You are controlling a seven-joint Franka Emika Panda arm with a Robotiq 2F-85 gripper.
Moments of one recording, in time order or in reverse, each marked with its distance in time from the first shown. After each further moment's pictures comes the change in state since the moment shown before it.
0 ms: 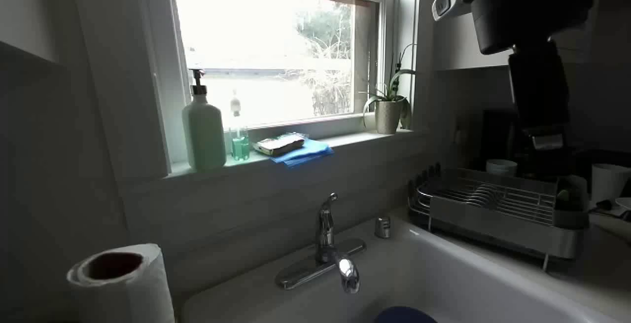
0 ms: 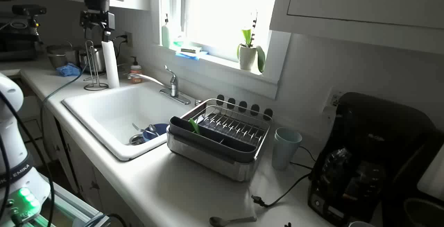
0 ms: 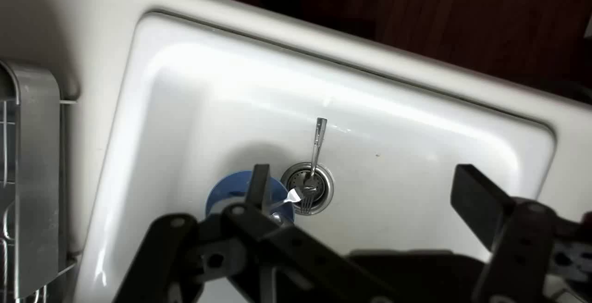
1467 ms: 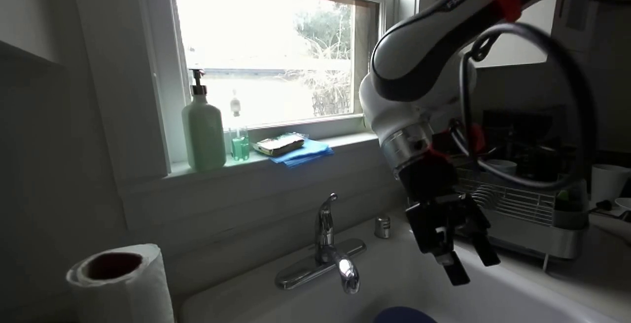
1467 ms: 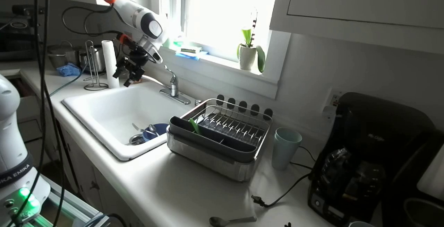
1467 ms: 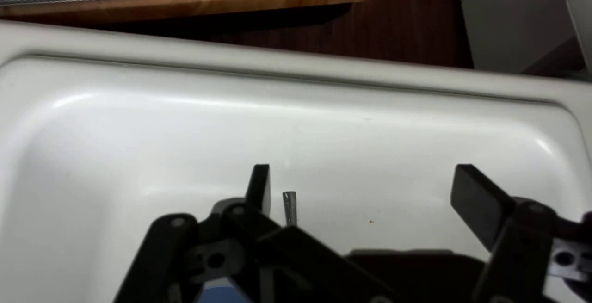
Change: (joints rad) arm -0.072 0.546 -0.182 0.132 0.225 0.001 -0.102
